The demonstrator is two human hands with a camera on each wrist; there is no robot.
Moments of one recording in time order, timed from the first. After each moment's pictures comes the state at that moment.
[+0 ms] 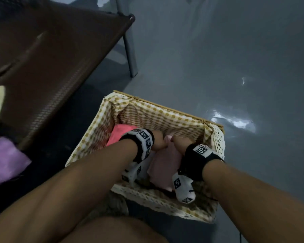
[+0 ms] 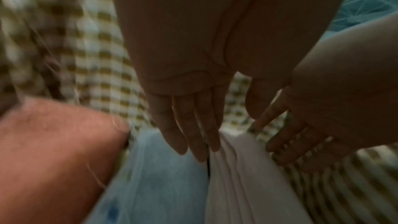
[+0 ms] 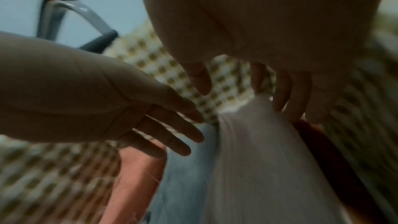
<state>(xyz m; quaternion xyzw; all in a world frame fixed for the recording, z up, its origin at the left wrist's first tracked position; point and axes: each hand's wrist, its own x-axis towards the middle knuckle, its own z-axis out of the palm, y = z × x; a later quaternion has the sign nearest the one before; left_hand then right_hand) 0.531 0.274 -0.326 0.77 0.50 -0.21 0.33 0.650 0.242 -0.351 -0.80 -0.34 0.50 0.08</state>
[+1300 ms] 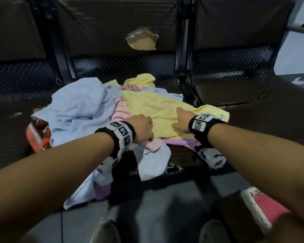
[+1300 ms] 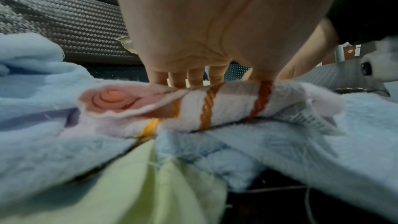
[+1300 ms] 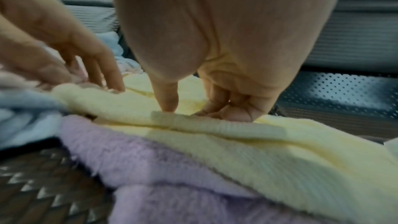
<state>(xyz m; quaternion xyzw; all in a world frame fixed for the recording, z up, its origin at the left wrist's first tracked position) -0.006 0.046 -0.202 0.50 0.85 -0.01 0.16 0.104 0.230 -0.217 -0.31 -0.93 0.11 -0.14</state>
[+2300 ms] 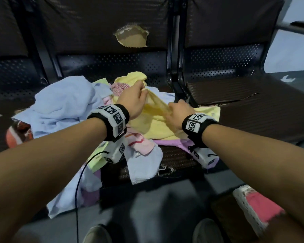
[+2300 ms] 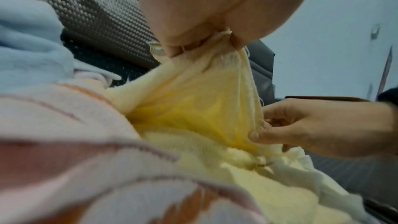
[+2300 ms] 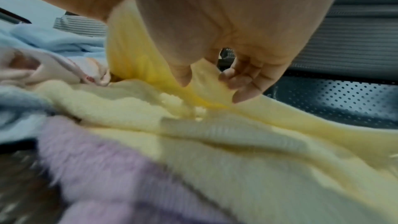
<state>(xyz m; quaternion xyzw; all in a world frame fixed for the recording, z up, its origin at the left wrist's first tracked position) -0.029 0.089 -0.176 0.45 0.83 0.34 0.00 0.103 0.242 -0.219 -0.30 -0.95 0.06 0.00</state>
